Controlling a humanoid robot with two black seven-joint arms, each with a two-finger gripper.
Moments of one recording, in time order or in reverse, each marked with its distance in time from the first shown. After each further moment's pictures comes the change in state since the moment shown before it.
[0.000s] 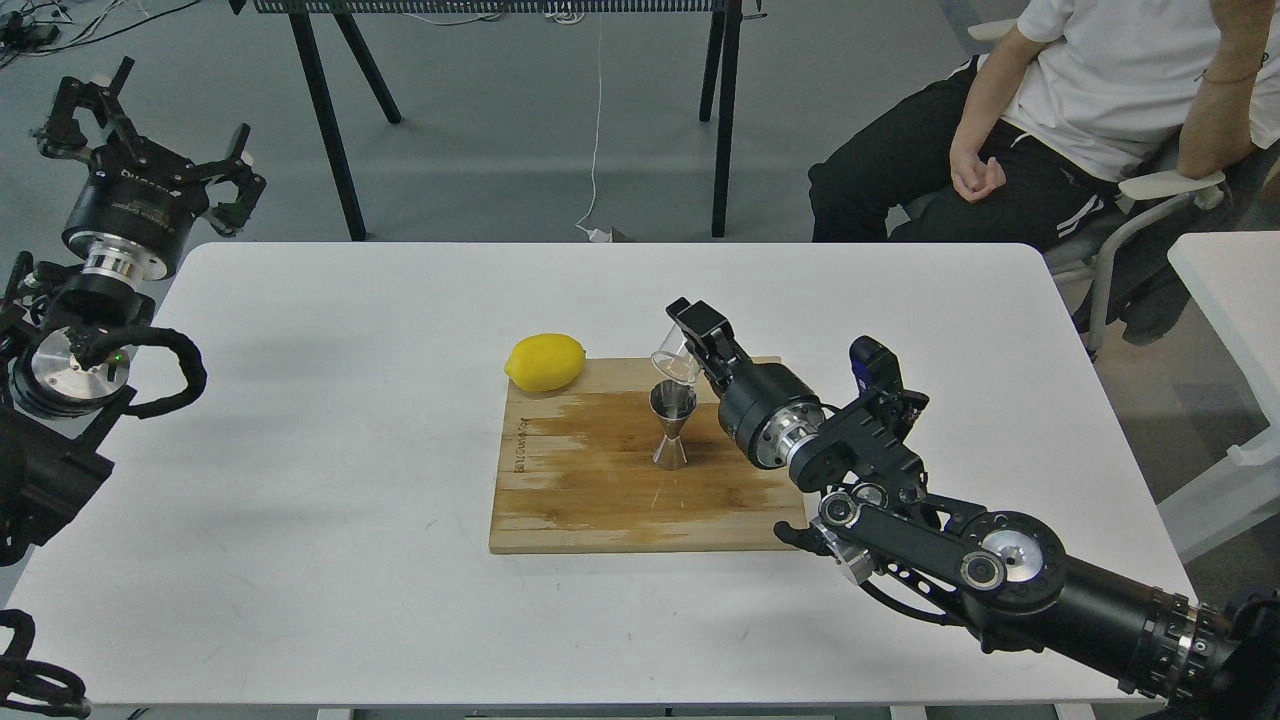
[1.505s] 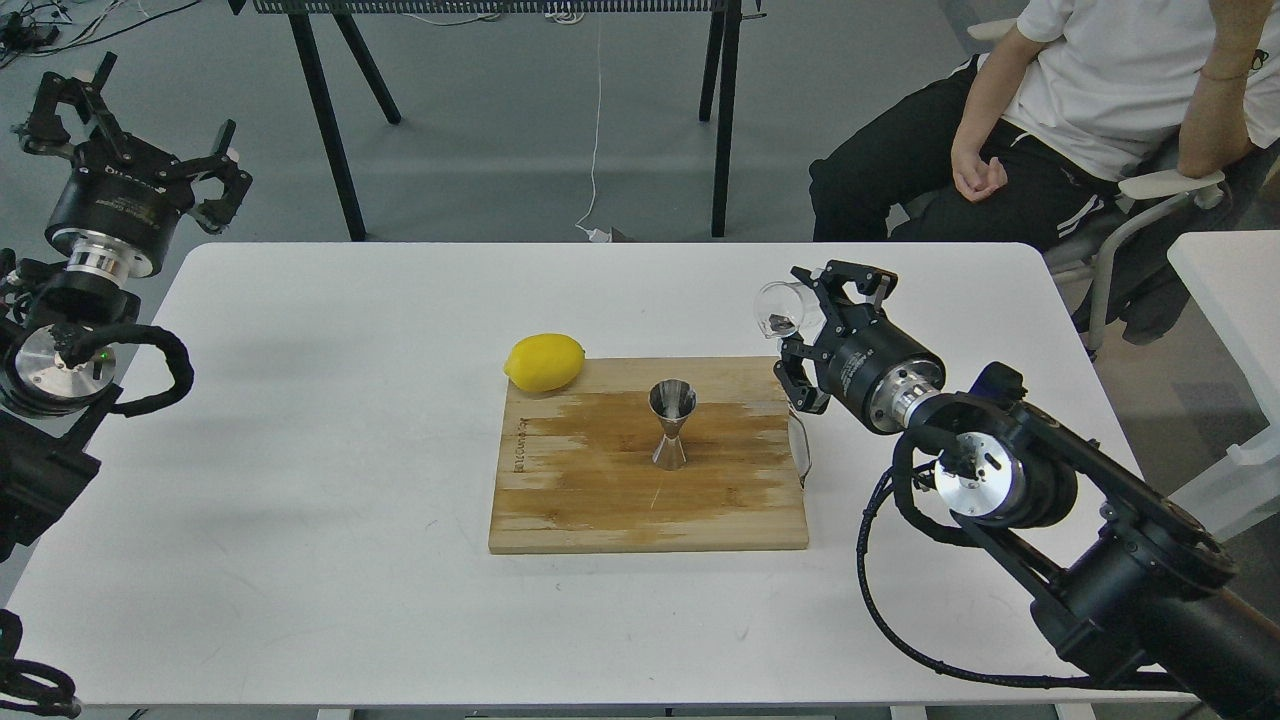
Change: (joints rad) left arm 0.000 0.020 -0.002 0.000 -0.003 0.000 0.000; right arm -0.245 -0.131 0.532 0.205 0.765 0.108 -0.041
